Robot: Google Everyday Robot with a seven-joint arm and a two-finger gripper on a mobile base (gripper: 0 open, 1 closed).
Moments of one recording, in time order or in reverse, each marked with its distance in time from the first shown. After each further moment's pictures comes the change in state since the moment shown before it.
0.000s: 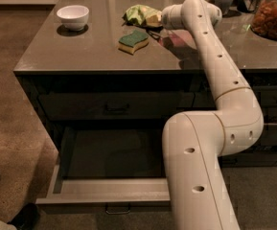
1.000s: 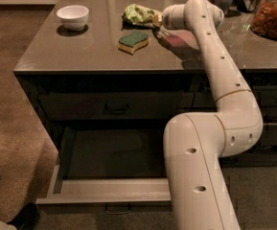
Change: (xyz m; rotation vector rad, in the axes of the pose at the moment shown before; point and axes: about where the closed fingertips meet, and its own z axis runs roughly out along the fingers) arm -0.003 0.003 -0.005 -0.035 -0.021 -0.053
